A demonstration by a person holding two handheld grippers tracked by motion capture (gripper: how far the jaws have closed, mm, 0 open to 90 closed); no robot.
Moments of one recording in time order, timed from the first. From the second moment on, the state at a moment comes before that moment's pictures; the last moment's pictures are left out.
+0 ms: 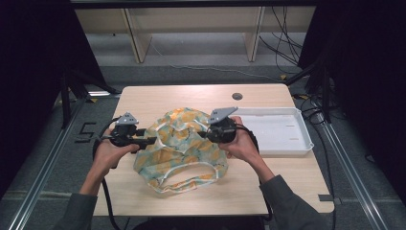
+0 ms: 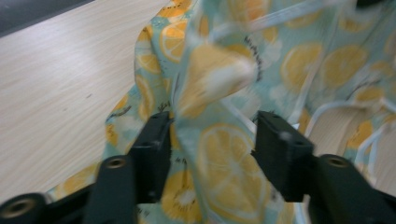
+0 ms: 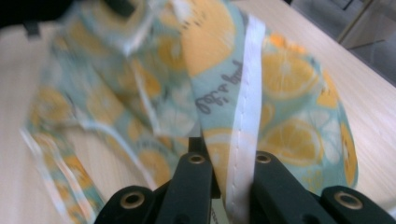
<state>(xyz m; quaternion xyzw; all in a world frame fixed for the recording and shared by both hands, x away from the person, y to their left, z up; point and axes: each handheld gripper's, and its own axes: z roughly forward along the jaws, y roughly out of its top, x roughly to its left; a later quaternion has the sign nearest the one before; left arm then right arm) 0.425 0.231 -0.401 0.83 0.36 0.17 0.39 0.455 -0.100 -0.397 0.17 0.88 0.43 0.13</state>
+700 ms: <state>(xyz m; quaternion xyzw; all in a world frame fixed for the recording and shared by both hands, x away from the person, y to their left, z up) 0.416 0.196 -0.405 0.85 0.29 0.25 0.36 0.506 -0.087 -0.369 0.24 0.85 0.46 0.09</state>
